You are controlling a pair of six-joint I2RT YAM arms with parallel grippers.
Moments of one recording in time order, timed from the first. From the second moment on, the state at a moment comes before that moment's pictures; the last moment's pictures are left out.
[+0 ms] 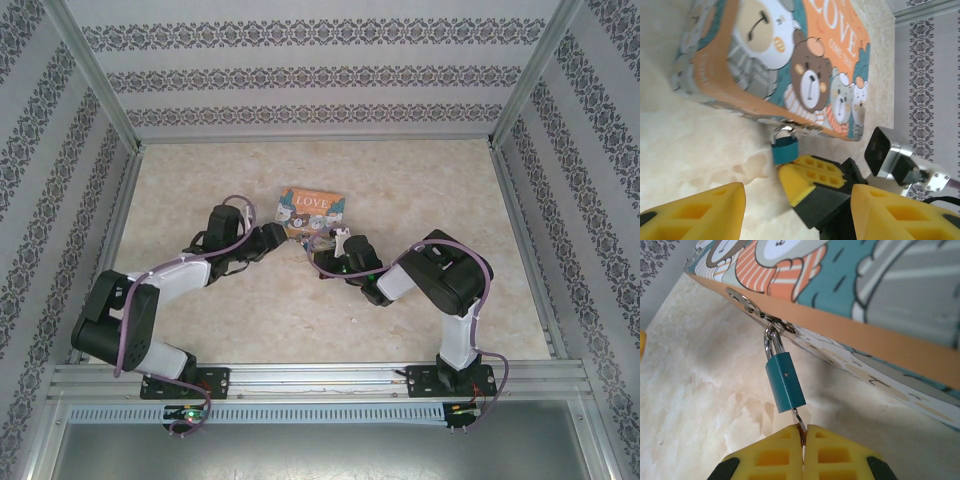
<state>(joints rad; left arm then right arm) -0.30 1.45 0.64 0.19 0.49 -0.89 0.68 1.93 0.61 0.85 -0.22 0.62</state>
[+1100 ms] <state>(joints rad) -0.30 1.77 0.49 0.86 0.55 -1.26 0.66 1.93 0.66 0.84 -0.32 0.95</state>
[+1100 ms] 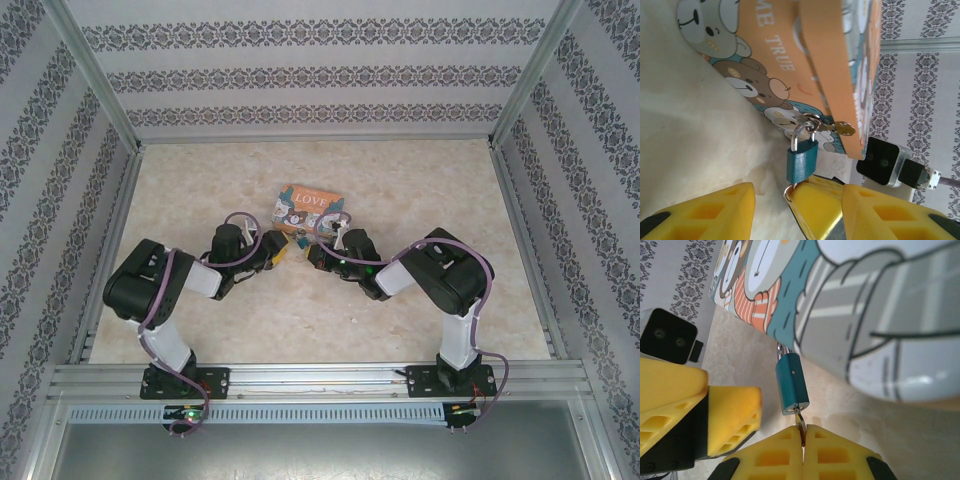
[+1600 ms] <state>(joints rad) -0.30 1.96 0.51 1.12 0.59 -1.38 0.66 1.93 0.68 0.81 -0.34 0.95</state>
